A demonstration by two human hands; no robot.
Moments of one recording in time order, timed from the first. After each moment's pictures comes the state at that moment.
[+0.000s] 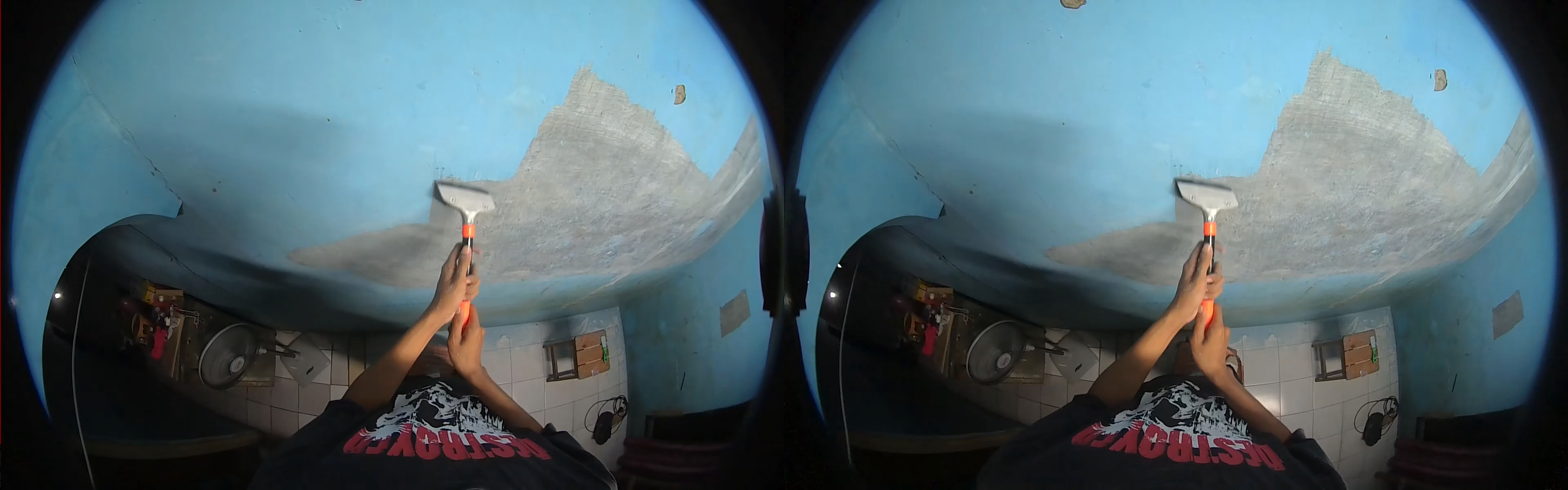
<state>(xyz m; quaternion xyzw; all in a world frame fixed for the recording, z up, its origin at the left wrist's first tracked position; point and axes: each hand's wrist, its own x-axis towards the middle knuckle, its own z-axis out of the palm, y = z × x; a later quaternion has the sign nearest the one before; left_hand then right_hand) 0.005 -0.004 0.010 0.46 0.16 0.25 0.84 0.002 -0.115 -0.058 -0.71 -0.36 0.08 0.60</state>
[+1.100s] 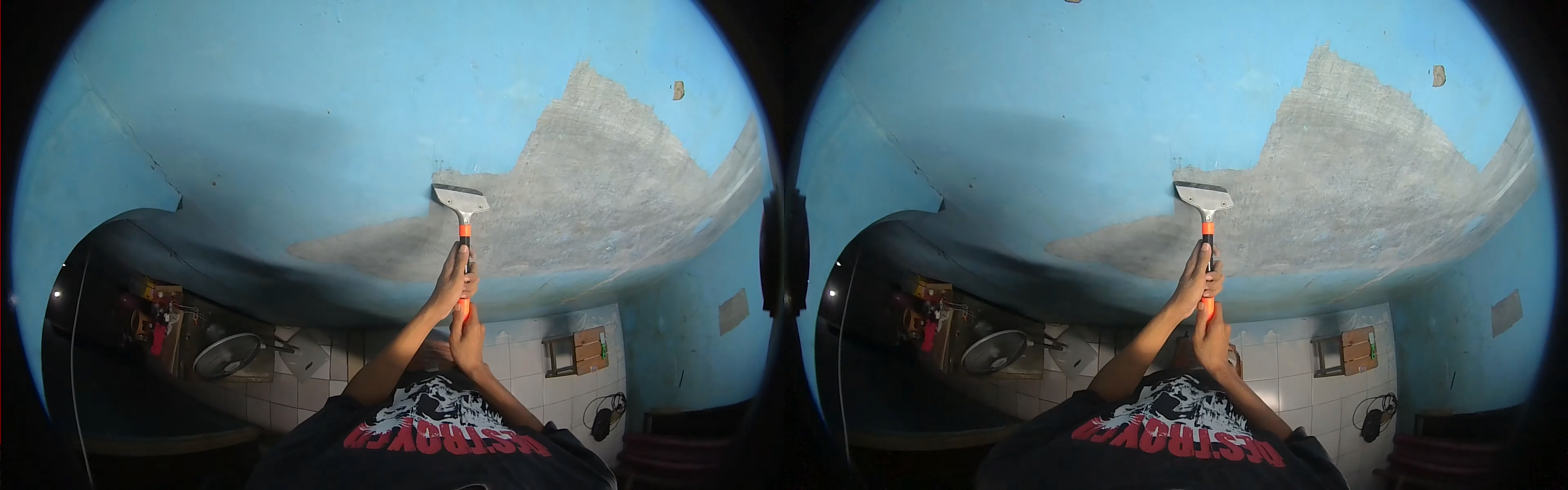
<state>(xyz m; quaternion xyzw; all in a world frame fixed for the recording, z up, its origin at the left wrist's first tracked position) 0.001 -0.004 -0.004 0.44 0.15 0.22 0.86 0.004 -0.126 -0.057 -0.72 -0.36 0.12 0.58</state>
